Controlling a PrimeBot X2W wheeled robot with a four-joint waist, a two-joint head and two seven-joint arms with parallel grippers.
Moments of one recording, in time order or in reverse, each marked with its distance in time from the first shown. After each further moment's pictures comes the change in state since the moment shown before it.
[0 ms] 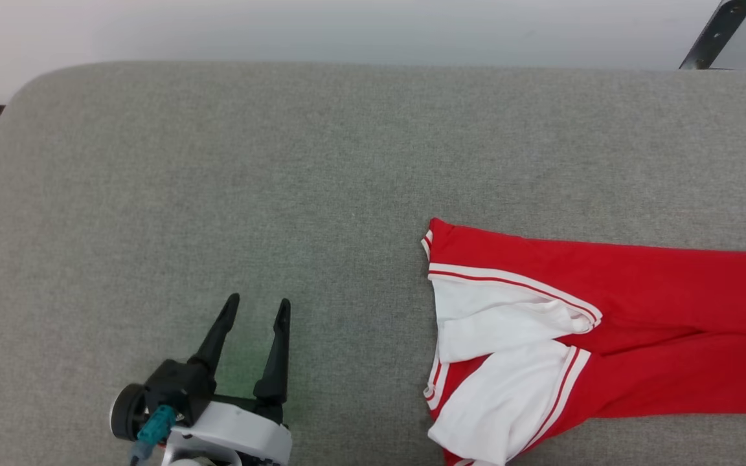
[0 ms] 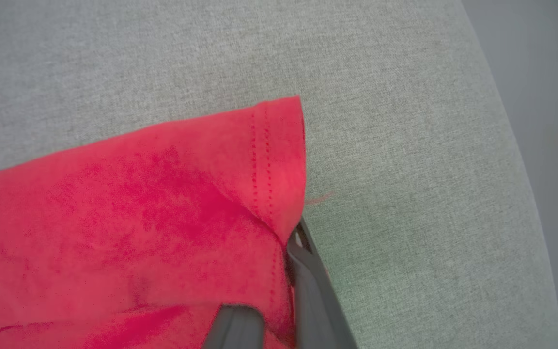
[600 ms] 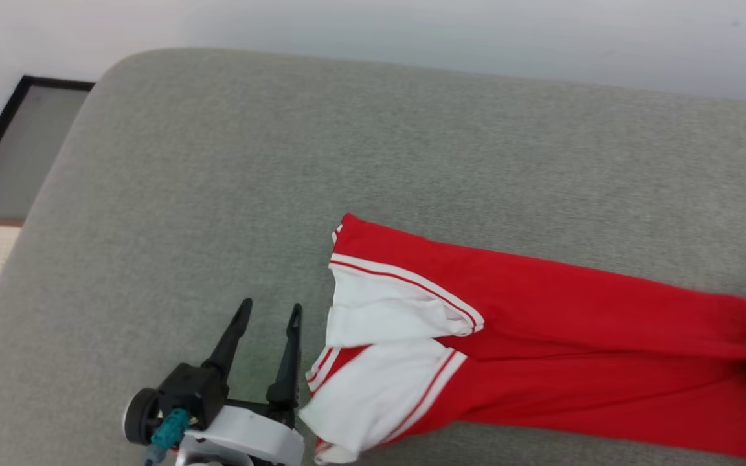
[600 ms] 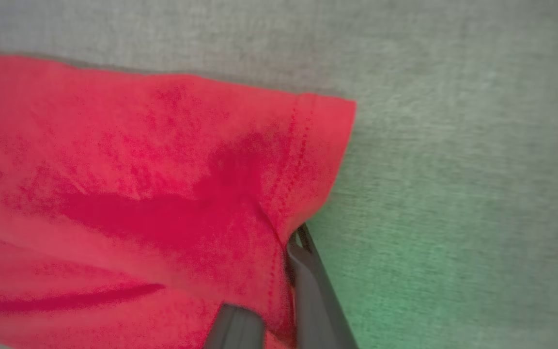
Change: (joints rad) left arm 0.003 0.002 -0.054 0.002 -0.021 0.037 0.000; right arm 0.112 0.095 0.184 -0.180 0.097 0.001 0.234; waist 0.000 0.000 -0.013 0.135
